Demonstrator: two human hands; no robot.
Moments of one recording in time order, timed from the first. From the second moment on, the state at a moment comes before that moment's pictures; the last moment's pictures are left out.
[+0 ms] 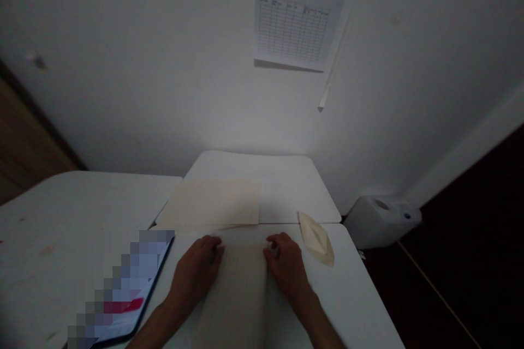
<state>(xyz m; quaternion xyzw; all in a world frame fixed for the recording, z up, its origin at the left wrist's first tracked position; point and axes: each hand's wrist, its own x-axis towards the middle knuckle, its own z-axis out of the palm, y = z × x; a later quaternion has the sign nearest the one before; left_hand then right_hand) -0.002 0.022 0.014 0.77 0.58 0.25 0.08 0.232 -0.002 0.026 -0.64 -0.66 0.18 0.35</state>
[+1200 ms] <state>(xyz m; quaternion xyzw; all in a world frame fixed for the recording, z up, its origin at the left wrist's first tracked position) -0.003 0.021 0.024 0.83 0.52 0.21 0.00 0.261 0.008 0.021 -0.55 -0.77 0.19 0.28</state>
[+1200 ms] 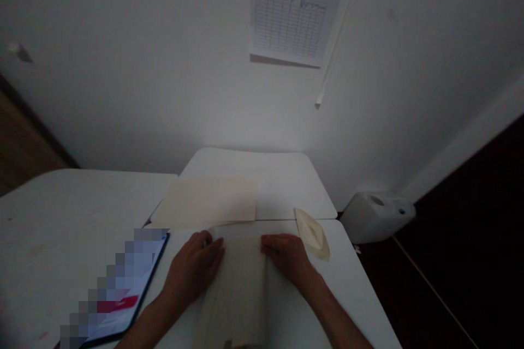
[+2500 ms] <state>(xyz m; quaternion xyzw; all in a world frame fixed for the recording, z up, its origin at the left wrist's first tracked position) -0.004 0.021 0.023 0.83 0.52 0.19 -0.03 0.267 -0.019 0.029 -0.45 -0.86 0.13 0.21</state>
